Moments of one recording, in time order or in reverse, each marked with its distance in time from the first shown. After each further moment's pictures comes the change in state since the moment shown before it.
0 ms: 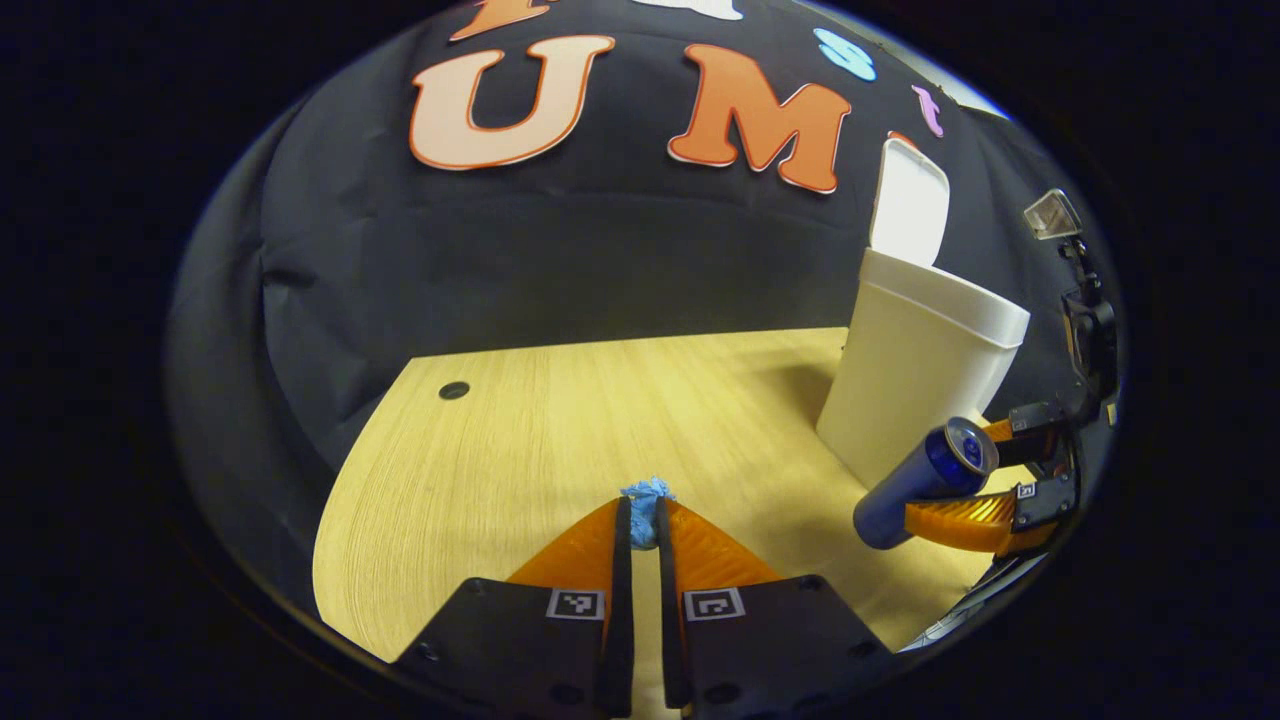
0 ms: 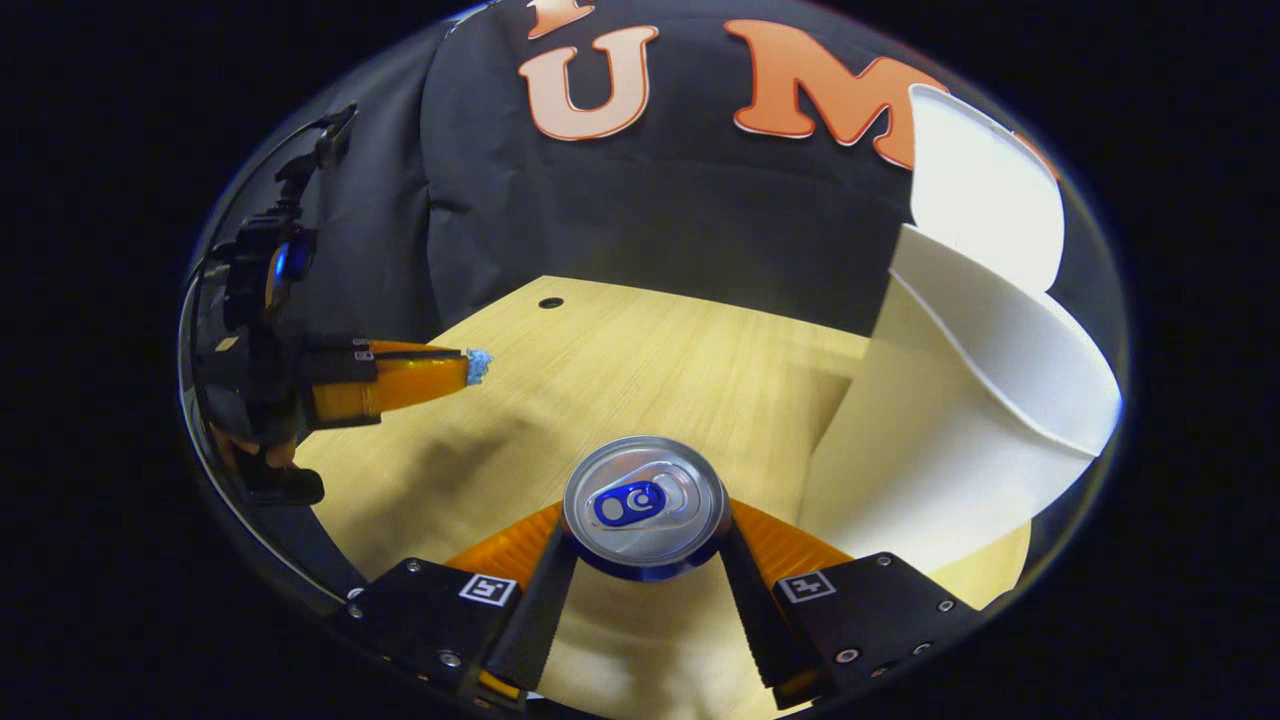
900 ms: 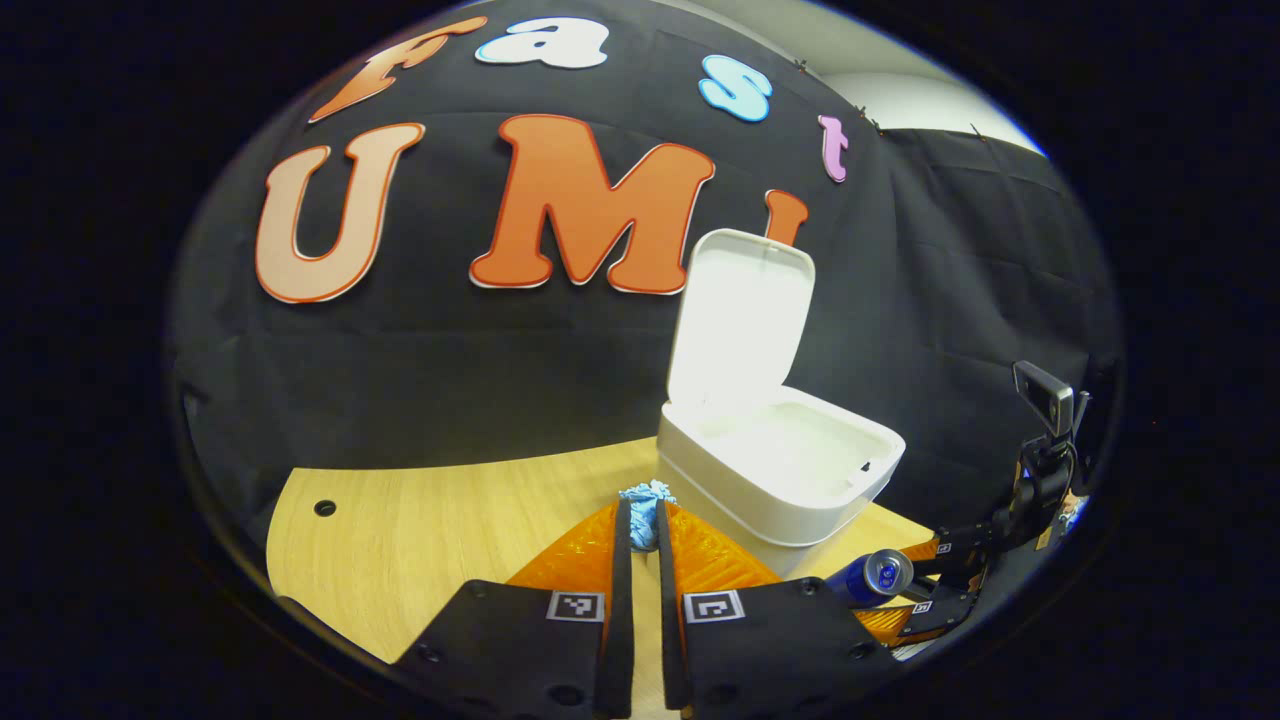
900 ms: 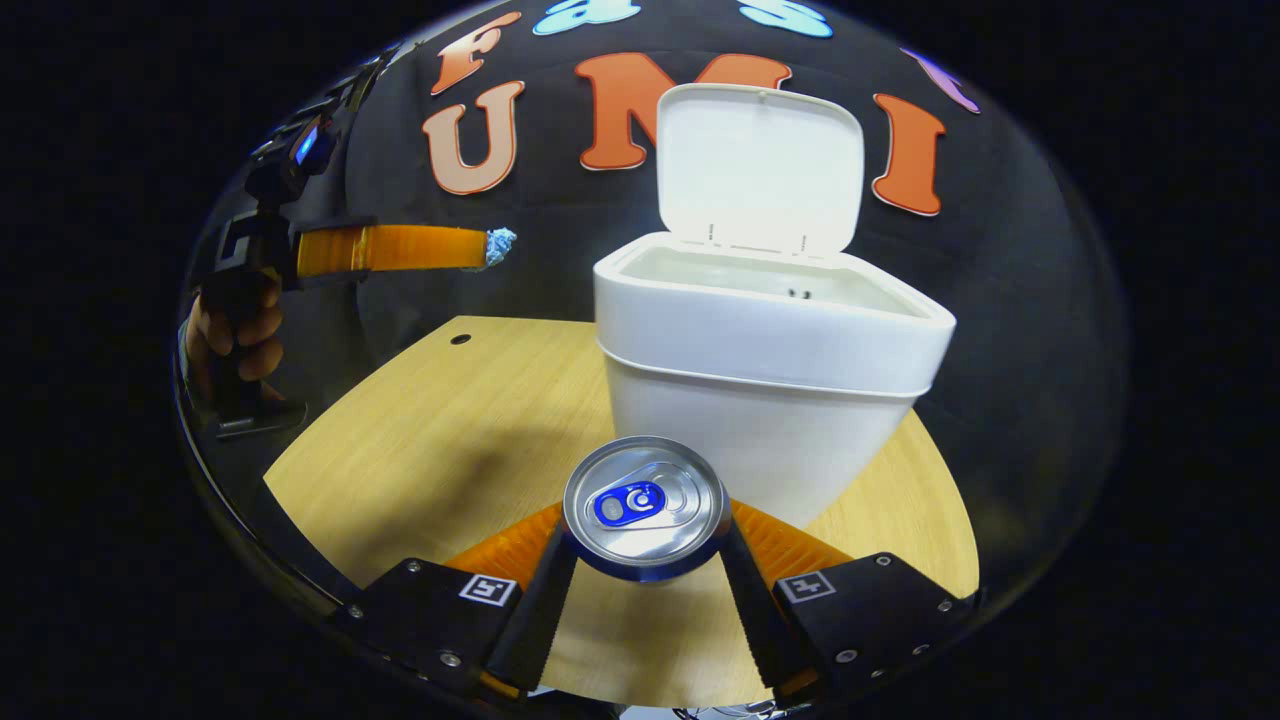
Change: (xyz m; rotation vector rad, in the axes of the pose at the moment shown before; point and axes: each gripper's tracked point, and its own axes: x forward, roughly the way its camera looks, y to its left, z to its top) left arm 0.011 -0.204 0.155 0.053 -0.209 -0.273; right arm -0.090 -0.143 -0.033 0.130 -0.080 -0.175
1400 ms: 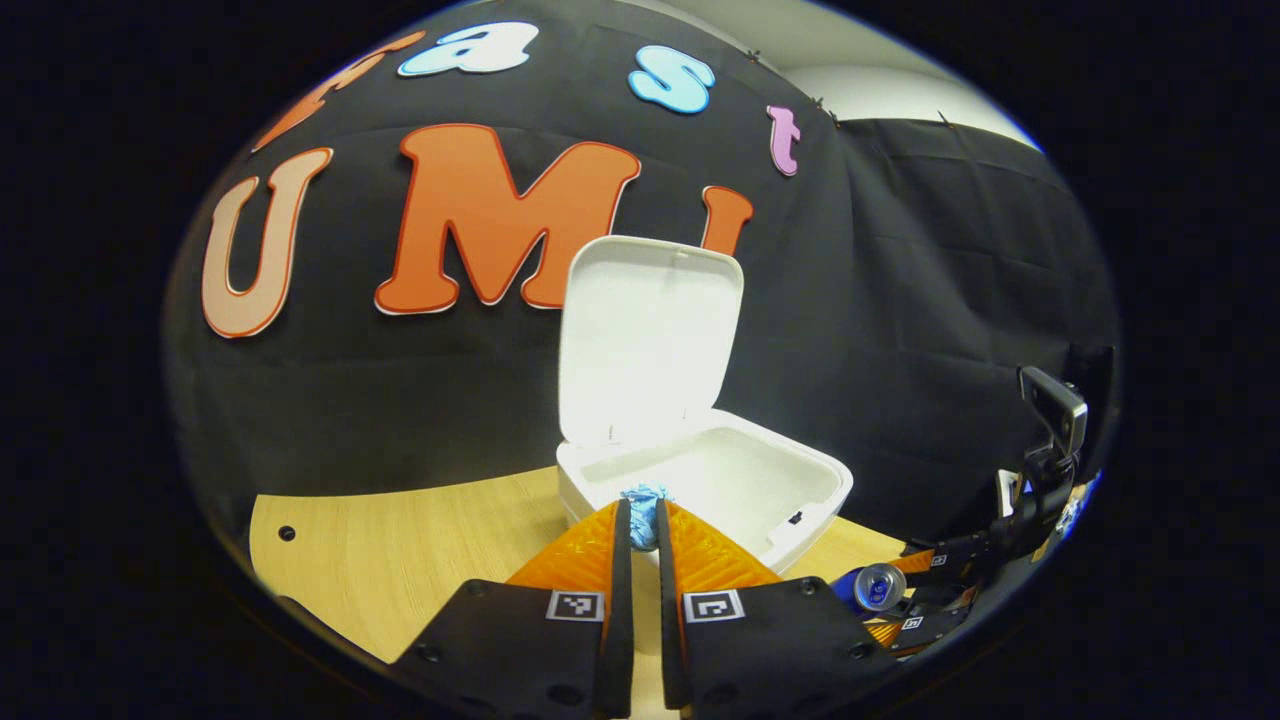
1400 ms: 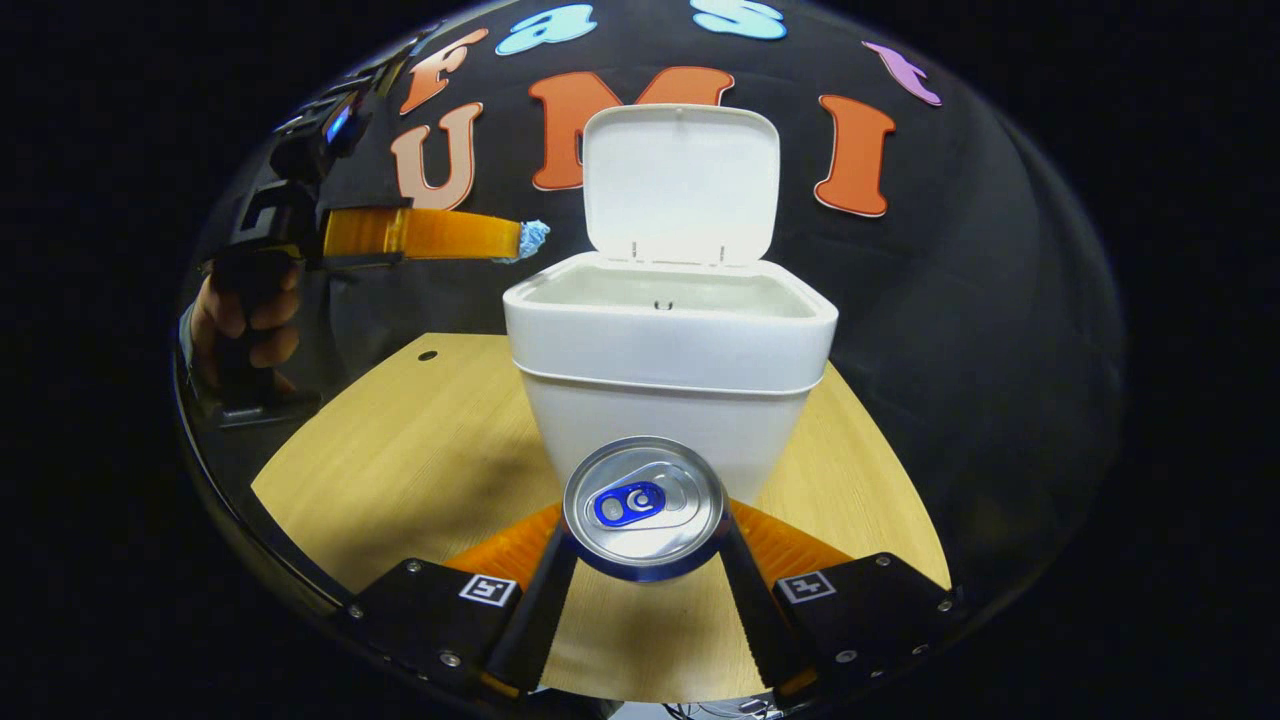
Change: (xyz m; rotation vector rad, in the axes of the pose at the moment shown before) left arm 0.041 -0.077 0.020 0.063 -0.007 -0.090; right arm -0.024 -0.052 0.008 0.033 -0.043 -0.075
